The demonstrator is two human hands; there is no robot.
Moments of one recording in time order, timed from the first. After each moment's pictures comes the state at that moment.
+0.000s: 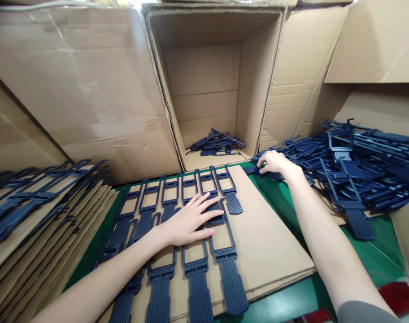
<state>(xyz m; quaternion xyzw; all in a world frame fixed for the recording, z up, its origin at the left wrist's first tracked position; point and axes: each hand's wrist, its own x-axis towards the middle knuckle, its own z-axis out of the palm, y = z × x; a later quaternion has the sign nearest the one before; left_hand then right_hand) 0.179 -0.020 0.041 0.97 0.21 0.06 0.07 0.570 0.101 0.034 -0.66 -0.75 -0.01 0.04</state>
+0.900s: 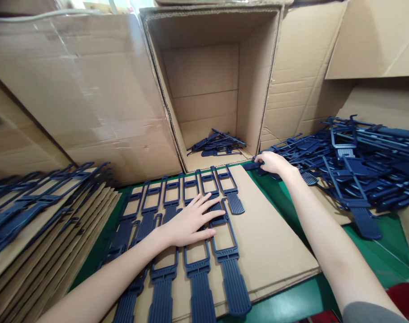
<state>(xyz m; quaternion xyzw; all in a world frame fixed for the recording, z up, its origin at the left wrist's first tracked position) 0.178 -0.021 0.042 0.97 0.21 0.05 0.07 0.566 0.109 0.016 -0.64 -0.76 -0.04 0.09</state>
